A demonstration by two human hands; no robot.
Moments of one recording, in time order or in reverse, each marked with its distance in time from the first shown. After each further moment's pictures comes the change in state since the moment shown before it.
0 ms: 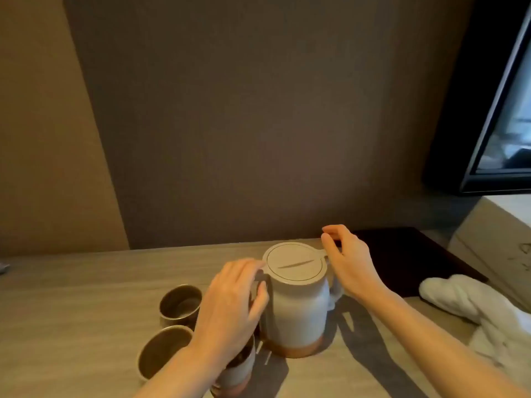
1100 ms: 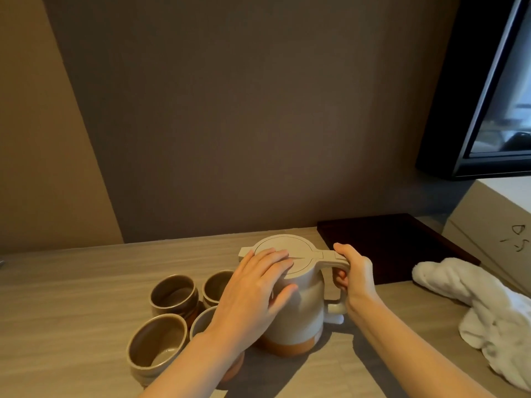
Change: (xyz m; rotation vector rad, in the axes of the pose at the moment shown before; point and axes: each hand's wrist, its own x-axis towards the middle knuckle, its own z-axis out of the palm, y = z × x) left_hand 0.004 0.021 0.033 0.018 -0.137 0.252; right_hand -0.044 0.023 0.003 0.858 0.149 0.488
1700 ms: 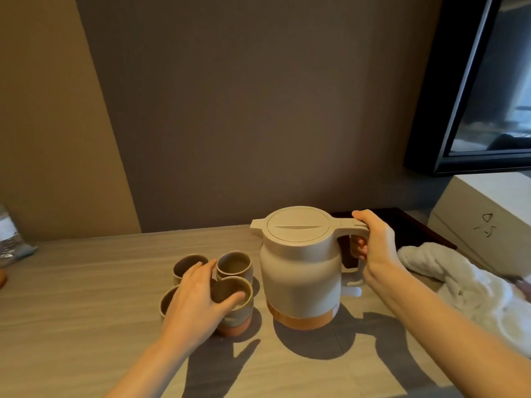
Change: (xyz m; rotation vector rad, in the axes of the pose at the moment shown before) left_hand -0.090 -0.018 -0.057 -0.036 -0.017 -0.585; right_hand -0.068 -0.082 -0.009 0.007 0.089 -0.068
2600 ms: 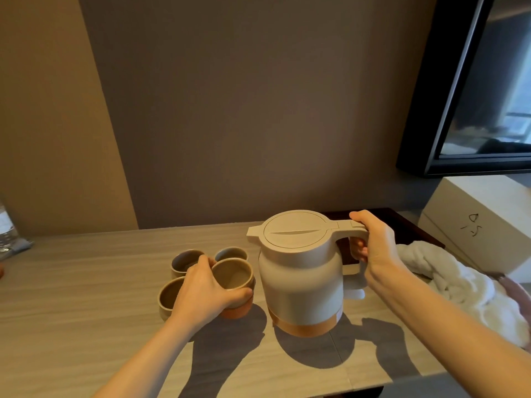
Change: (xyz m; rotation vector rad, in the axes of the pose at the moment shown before) left_hand 0.012 0.001 0.014 -0.140 -0.050 -0.132; right_hand -0.023 -0.014 -0.009 -0.082 -0.005 0.038
